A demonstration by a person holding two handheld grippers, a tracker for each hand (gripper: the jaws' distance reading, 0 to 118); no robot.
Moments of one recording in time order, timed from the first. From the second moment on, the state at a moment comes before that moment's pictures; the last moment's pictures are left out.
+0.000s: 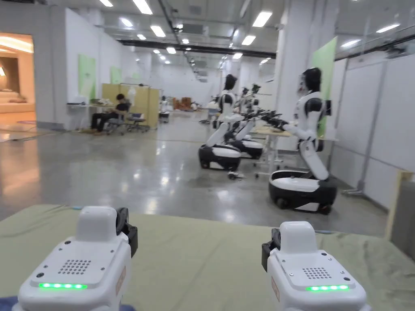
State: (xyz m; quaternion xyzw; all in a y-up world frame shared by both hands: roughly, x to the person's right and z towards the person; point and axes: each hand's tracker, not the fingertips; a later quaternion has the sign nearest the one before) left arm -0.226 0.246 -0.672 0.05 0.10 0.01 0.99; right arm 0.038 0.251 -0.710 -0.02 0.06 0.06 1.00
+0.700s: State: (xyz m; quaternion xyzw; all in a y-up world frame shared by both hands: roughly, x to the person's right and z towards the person) left arm -0.446 0.070 -0.715 -0.48 0.11 0.07 0.87; right arm -0.123 0.142 -0.689 -0.11 0.27 0.06 0.95
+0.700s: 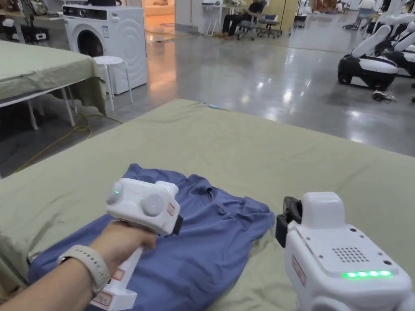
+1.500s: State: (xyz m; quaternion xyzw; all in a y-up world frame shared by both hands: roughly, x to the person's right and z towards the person) left arm -0.458 0.018 -0.810 -0.48 0.05 0.02 0.87; right arm -0.082 0.089 -0.745 -0.20 0.21 0.04 0.96
